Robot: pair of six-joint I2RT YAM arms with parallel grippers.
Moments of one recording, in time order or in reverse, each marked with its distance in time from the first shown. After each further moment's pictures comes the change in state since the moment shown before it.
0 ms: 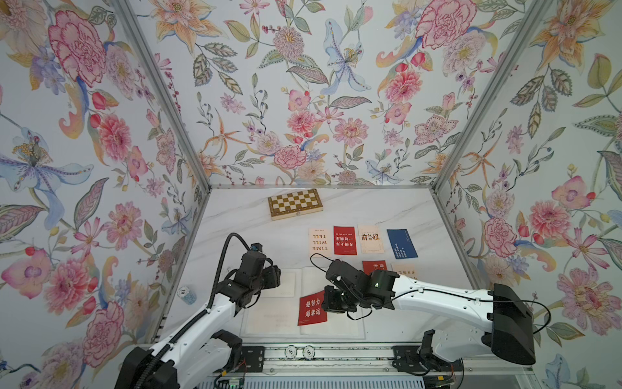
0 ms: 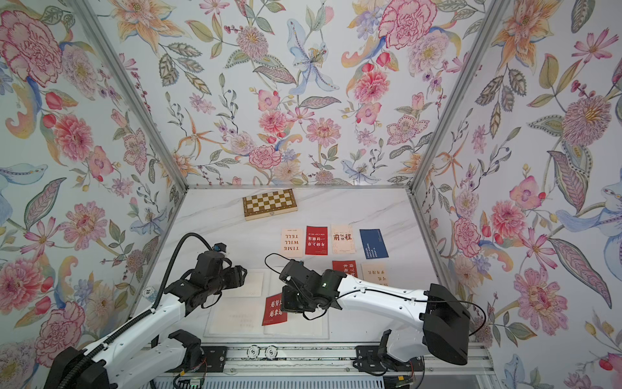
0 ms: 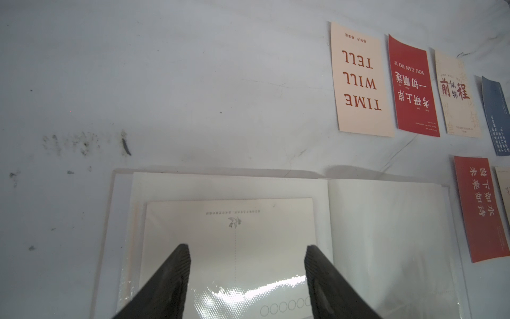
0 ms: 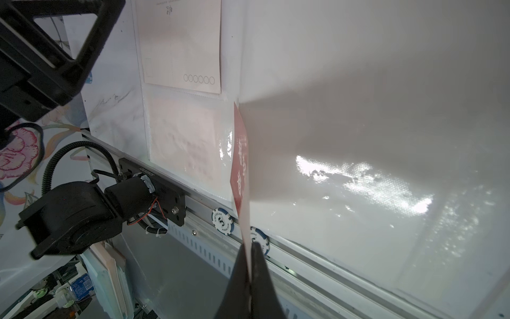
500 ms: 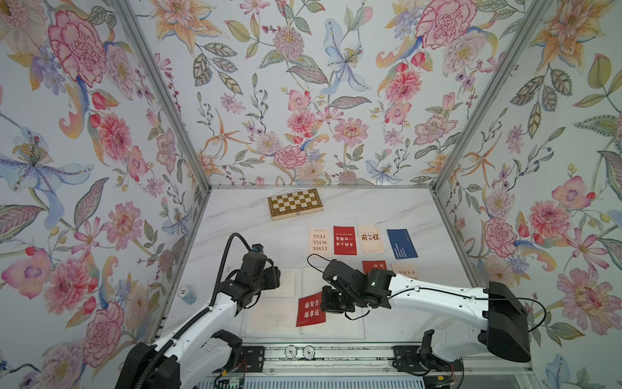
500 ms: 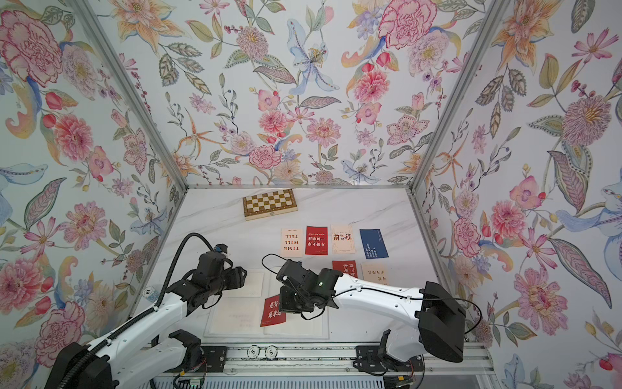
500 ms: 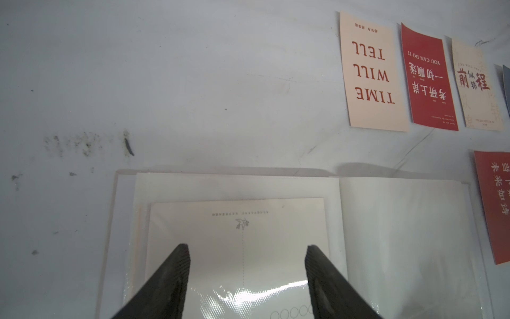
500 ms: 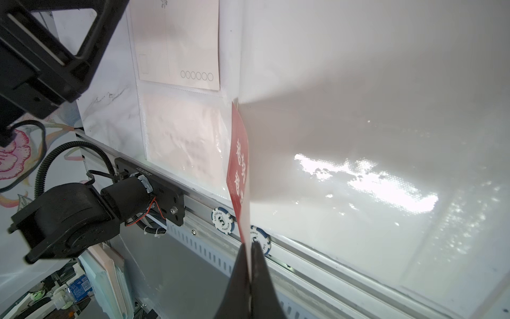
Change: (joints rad) left arm 0.000 0.033 -0.016 0.026 -0.012 0.023; right arm 0.007 0.026 0.029 -0.023 -0.001 0.007
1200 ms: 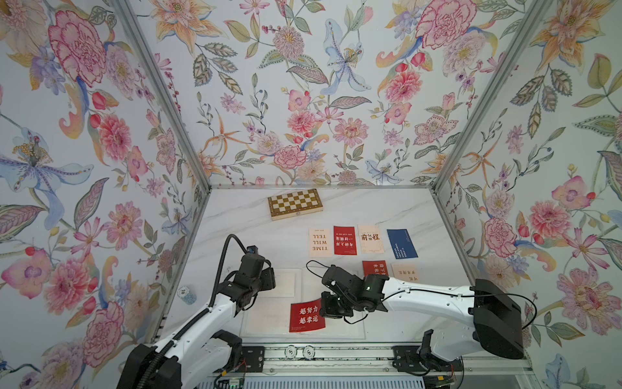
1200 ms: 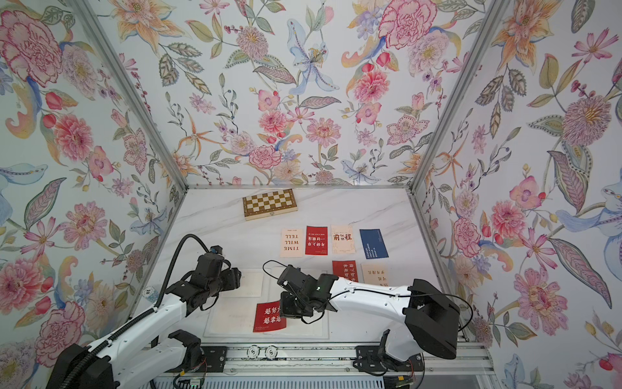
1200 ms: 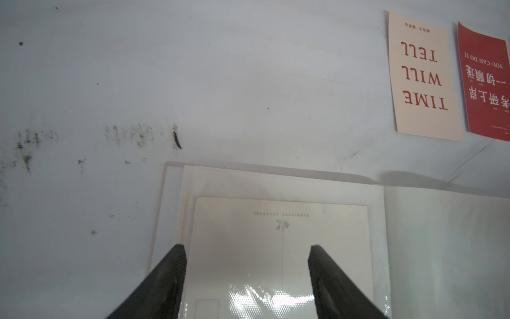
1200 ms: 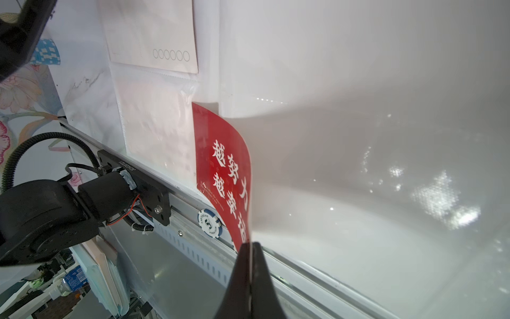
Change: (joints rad) left arm 0.048 -0.015 -0.022 -0.034 -0.090 0.006; right arm -0.011 0.049 -0.108 0.144 -0.062 -0.012
